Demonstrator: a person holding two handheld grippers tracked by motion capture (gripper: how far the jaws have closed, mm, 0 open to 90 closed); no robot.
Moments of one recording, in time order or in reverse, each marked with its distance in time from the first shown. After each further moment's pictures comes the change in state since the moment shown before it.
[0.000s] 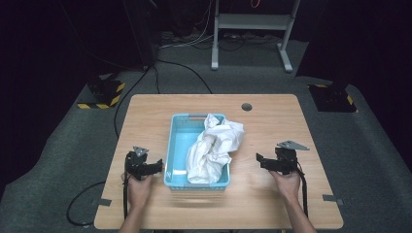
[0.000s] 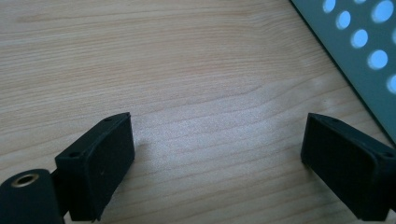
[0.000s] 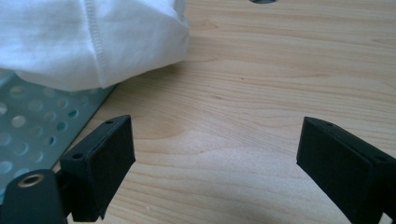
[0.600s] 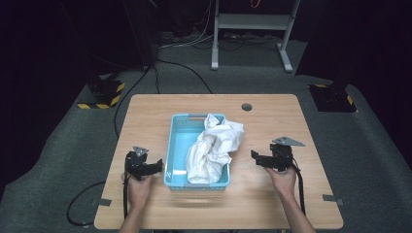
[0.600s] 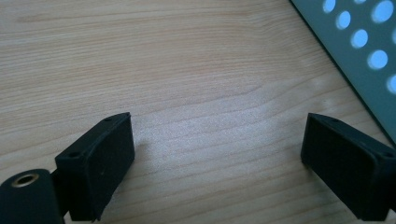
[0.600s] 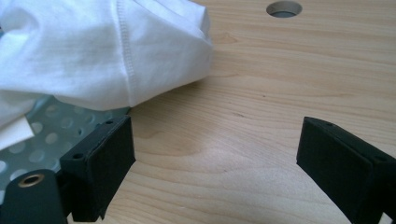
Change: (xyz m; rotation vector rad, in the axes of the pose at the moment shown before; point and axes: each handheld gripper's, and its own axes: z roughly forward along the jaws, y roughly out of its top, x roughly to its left) left arm 0.000 0.000 0.000 0.000 0.000 0.000; right arm 0.015 0.015 0.003 -0.015 0.041 -0.020
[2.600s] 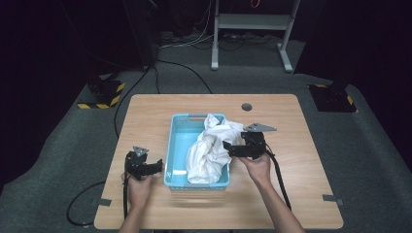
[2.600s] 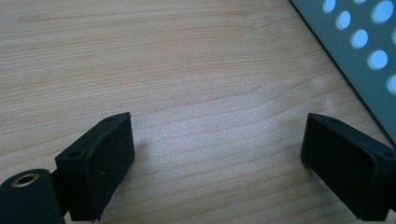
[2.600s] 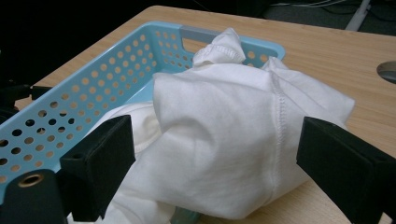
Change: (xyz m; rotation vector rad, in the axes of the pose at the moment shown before) left arm 0.000 0.000 0.000 0.000 -0.001 0.000; right arm 0.071 0.051 0.031 -0.017 0.179 -0.089
